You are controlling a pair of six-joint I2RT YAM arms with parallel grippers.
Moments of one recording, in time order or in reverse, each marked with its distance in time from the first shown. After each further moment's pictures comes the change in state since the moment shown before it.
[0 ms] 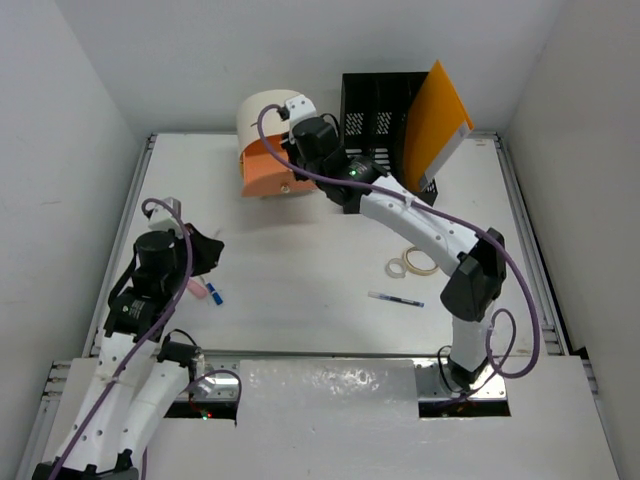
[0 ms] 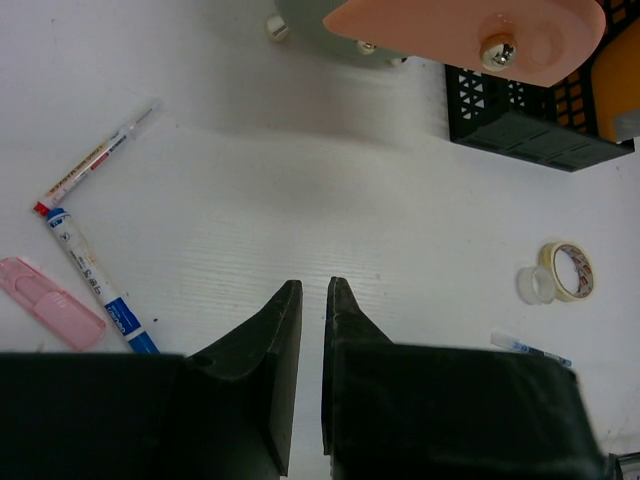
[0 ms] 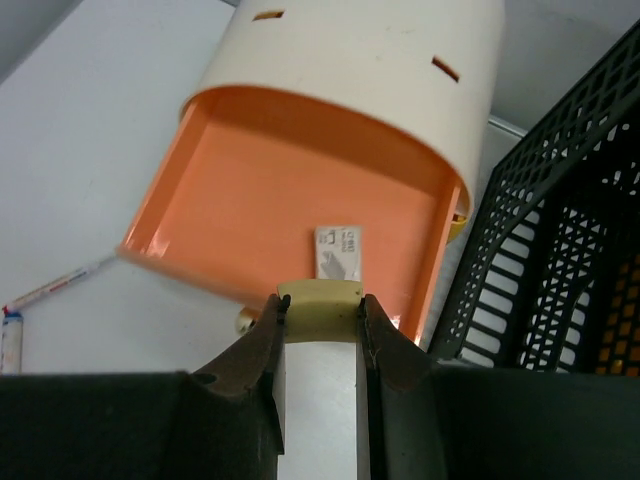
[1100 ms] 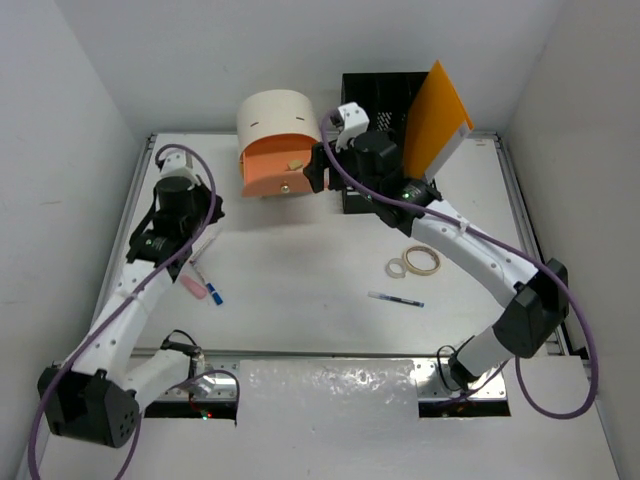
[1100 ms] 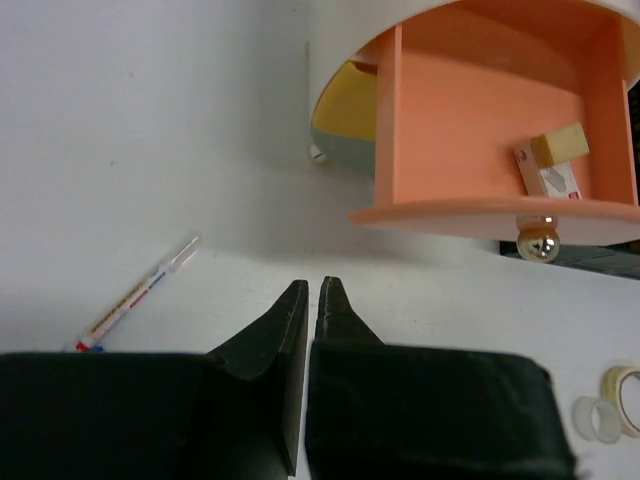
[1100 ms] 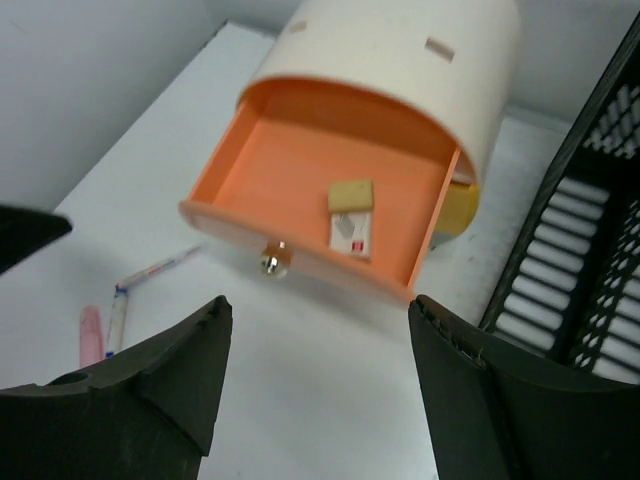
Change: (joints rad) left arm 0.000 0.387 0.185 0.245 -0.162 0.071; right arm -0.136 -0.336 -0.430 0.277 -0.270 0.100
